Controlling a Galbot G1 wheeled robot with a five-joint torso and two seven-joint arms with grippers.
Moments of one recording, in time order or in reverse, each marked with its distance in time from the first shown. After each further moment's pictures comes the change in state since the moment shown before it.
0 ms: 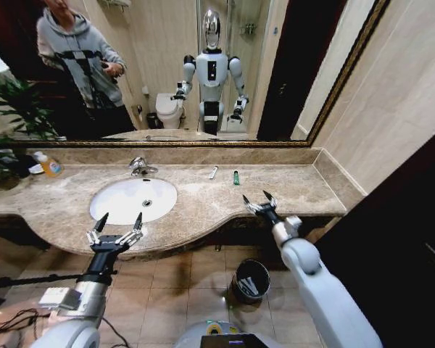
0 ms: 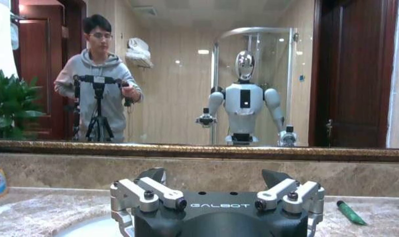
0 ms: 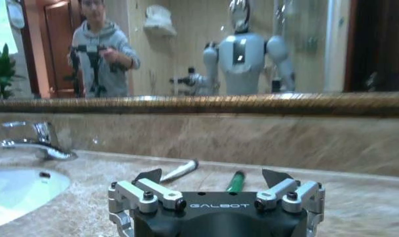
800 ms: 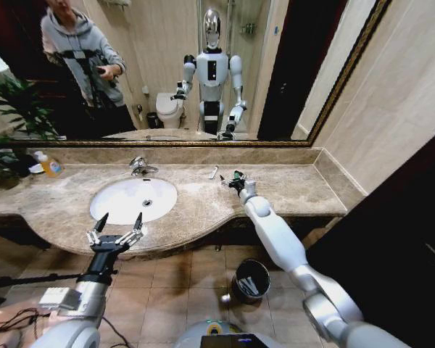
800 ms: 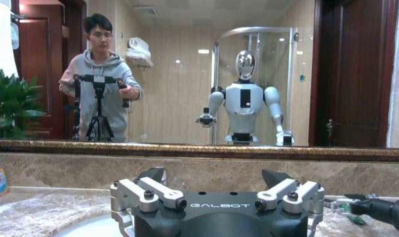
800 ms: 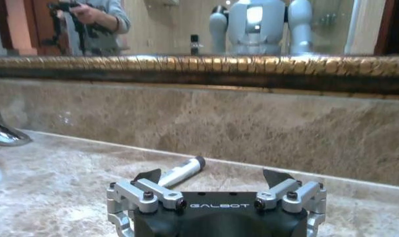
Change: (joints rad) left arm 0.000 0.000 0.000 0.000 0.000 0.000 0.000; right arm 0.500 0.224 -0.168 -0.654 -0.118 0.053 -0.007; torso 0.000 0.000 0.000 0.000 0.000
